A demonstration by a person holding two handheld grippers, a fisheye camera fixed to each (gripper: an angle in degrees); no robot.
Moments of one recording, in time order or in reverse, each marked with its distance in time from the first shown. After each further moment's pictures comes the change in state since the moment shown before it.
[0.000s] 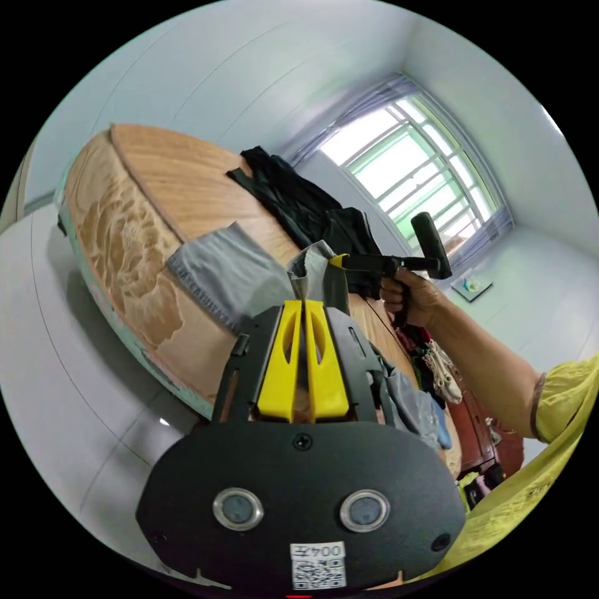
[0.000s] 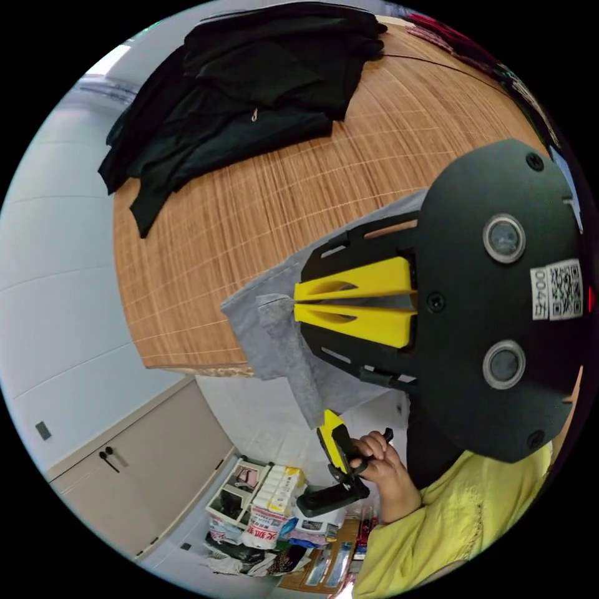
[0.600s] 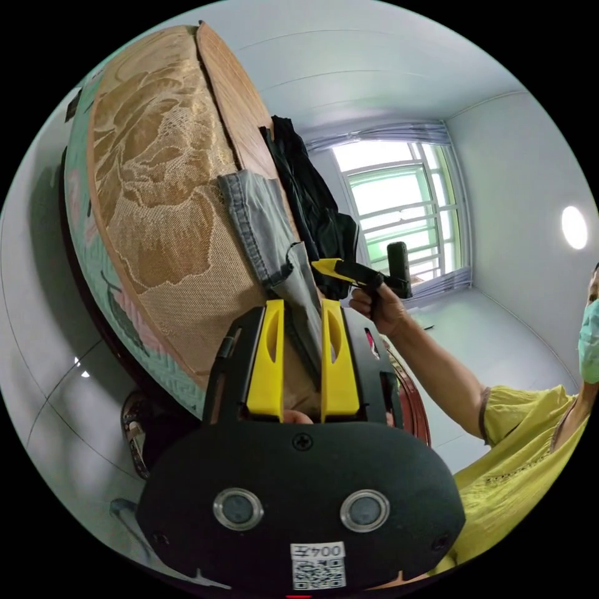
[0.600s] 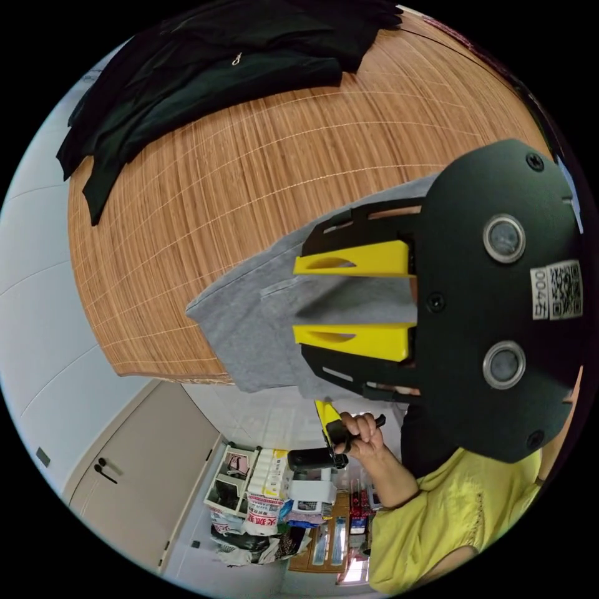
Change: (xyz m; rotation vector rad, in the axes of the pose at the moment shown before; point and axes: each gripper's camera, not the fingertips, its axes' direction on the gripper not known) left arm -0.185 0.023 0.047 -0.058 0.329 -0.335; right arm 0.030 -0.058 0.055 -0.166 -0.137 0.020
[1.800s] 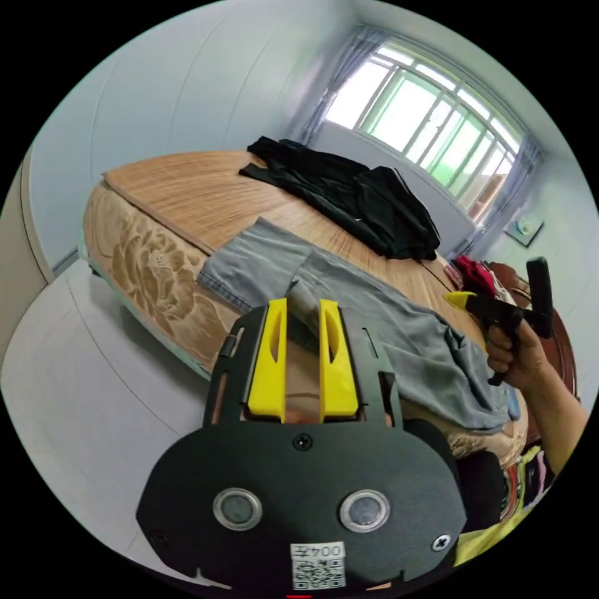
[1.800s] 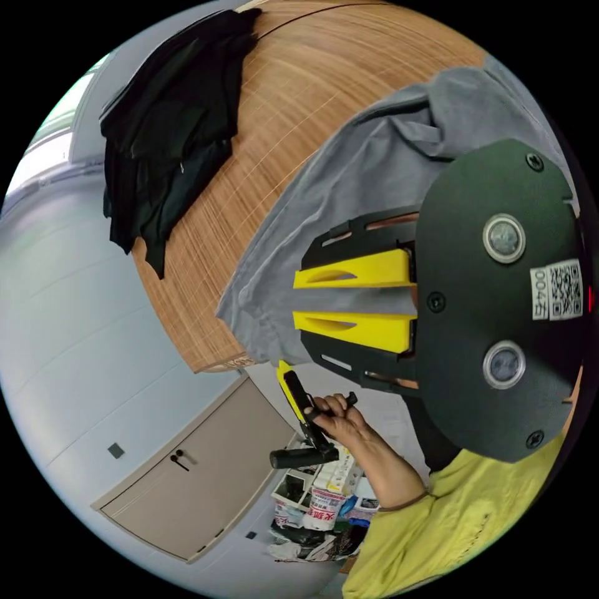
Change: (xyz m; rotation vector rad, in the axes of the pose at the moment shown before) left arm 0.068 -0.045 0.093 -0.047 -0.633 0.443; right arm -0.175 0.159 -0.263 0.414 0.010 0.198
